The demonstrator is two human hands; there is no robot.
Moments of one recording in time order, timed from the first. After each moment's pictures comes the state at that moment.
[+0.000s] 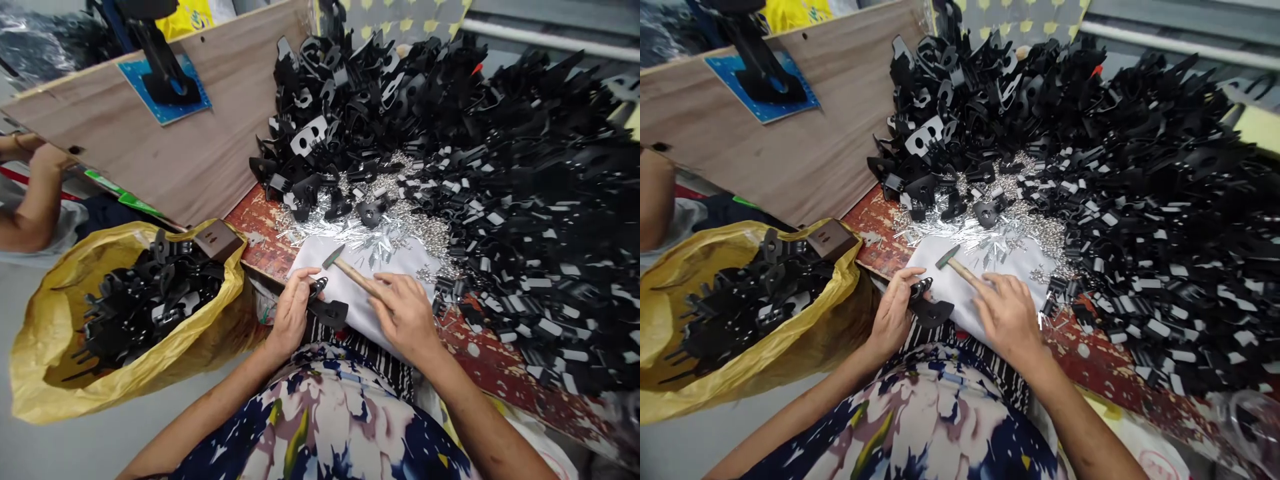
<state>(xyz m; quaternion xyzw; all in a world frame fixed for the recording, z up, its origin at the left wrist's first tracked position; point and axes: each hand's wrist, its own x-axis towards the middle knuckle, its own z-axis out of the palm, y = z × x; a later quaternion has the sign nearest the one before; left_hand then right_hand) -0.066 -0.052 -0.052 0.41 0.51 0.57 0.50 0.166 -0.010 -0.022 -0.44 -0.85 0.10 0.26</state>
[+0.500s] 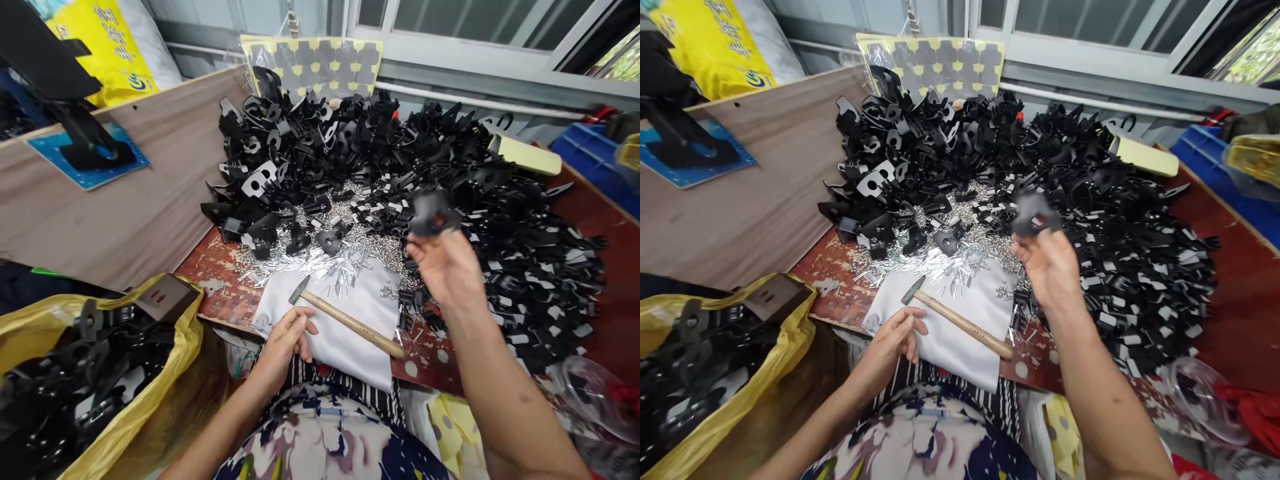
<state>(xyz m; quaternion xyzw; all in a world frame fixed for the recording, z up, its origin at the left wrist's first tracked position) -0.043 -0.020 -0.063 0.33 0.48 0.44 0.68 0.247 0.088 0.030 -0.44 -0.53 0.39 0.61</state>
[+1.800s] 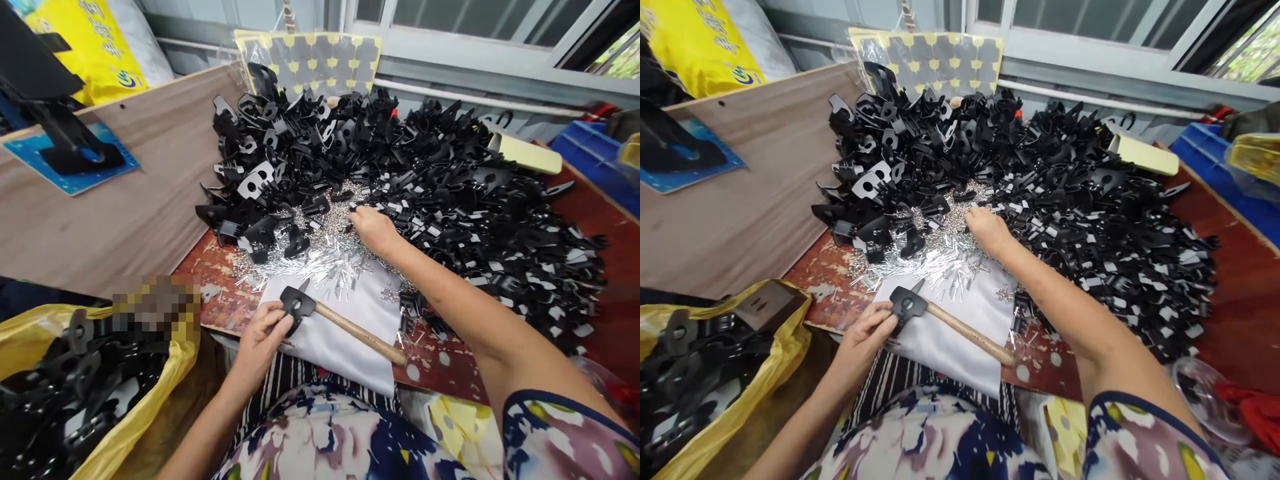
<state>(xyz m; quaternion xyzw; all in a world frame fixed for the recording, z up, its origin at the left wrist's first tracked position) -0.082 -0.001 -0.049 0.50 0.58 0.44 0.48 0.196 0.210 0.011 -0.51 -0.85 0.00 0.15</state>
